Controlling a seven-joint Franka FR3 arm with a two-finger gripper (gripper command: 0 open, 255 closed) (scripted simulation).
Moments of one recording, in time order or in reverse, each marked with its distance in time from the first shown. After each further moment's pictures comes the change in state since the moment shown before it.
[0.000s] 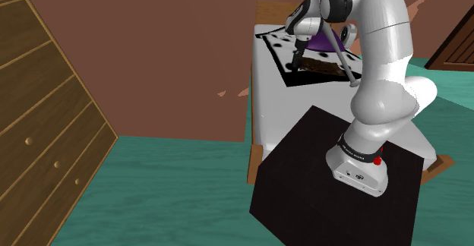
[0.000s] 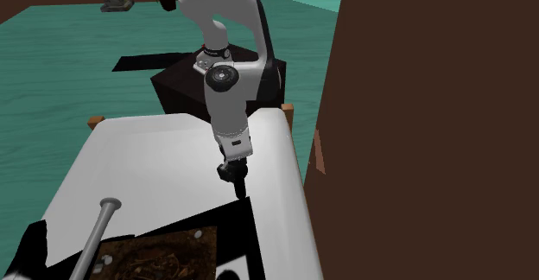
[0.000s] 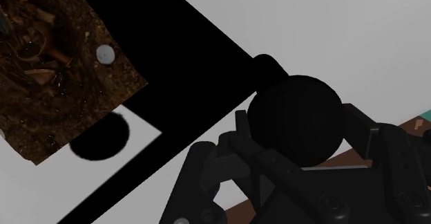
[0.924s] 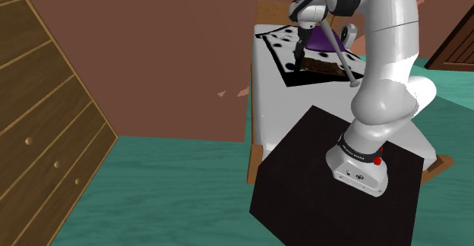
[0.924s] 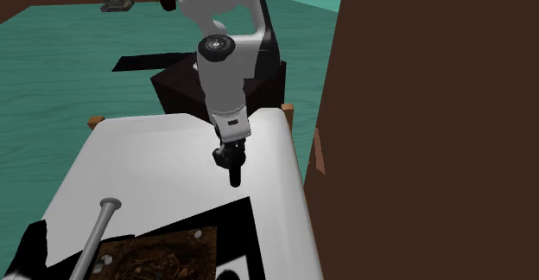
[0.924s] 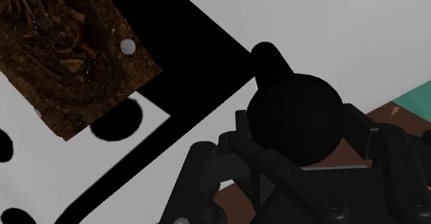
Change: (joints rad) arm 0.021 -0.101 -0.033 0.016 -0.043 -0.116 0.024
